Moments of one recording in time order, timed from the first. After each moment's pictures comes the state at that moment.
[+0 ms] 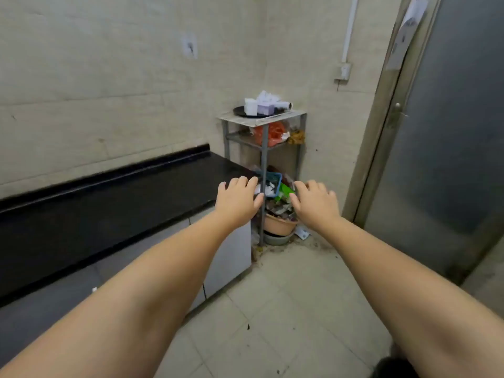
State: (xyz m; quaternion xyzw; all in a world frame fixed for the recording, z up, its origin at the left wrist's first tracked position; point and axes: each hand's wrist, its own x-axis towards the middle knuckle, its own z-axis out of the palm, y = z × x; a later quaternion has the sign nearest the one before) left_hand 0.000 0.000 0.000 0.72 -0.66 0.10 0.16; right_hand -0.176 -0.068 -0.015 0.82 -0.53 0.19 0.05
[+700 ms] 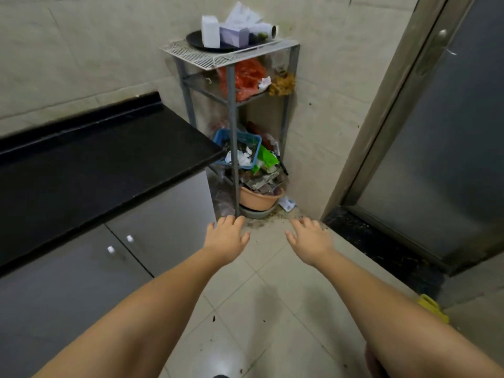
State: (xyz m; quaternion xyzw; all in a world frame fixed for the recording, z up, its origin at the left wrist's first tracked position) left_hand -0.045 -0.280 -0.190 0.77 -0.62 -0.14 0.03; right_hand -0.245 -0.351 -0.191 0.82 -0.55 -0.06 -0.13
